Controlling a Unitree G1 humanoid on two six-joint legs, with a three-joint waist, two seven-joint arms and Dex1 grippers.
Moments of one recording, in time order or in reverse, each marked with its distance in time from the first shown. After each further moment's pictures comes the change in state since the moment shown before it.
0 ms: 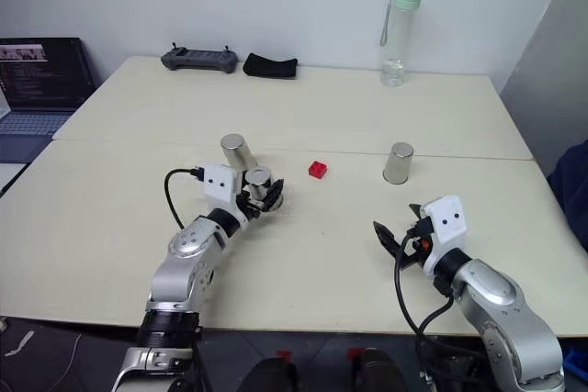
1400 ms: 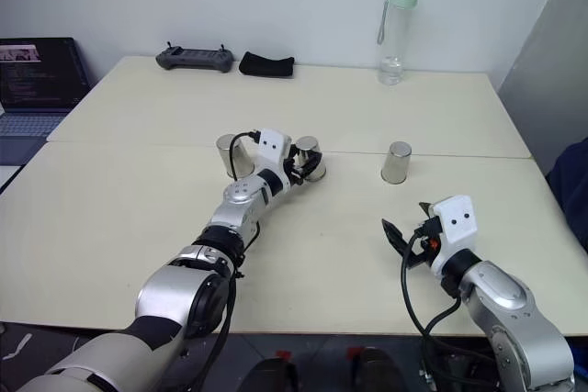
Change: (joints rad) left arm -0.615 -0.076 -0.009 1.011 0.050 -0.422 -0.077; right arm 0.022 -0.014 -0.039 -0.039 0.005 0.014 -0.034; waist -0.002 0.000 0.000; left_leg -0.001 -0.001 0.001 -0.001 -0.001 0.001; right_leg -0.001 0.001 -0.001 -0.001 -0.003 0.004
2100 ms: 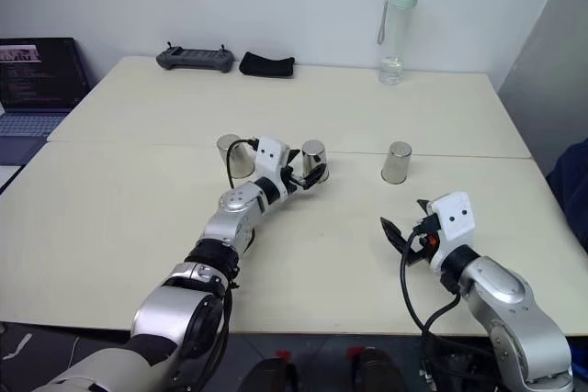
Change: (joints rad) left arm 0.098 0.013 -0.041 -0.171 -0.039 0.087 -0.037; right arm -0.022 -0.012 0.006 0.027 -0.010 -0.014 0.025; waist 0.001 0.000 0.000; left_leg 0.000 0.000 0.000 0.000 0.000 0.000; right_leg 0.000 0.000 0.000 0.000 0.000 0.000
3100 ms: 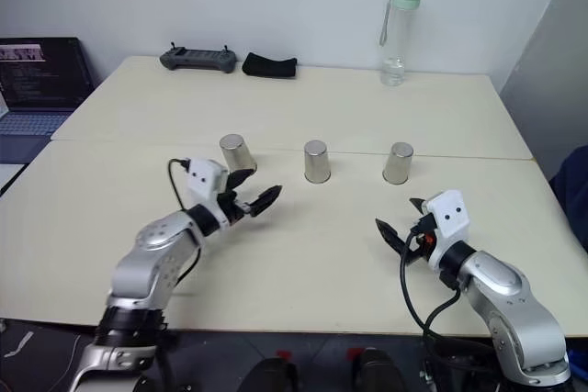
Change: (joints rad) left arm 0.467 0.225 0.011 -0.866 -0.186 0.456 -0.064; right arm -0.037 -0.035 0.033 0.086 -0.009 -0.076 0.087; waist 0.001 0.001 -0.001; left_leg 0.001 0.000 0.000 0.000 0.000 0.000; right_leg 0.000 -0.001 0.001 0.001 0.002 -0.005
